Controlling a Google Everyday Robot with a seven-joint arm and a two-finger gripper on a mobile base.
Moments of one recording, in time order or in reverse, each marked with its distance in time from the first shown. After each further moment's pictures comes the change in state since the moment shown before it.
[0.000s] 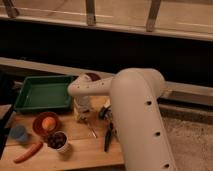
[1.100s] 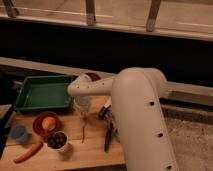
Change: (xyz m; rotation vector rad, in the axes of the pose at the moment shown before) arm 0.000 0.003 -0.005 -0.003 -0.019 -0.014
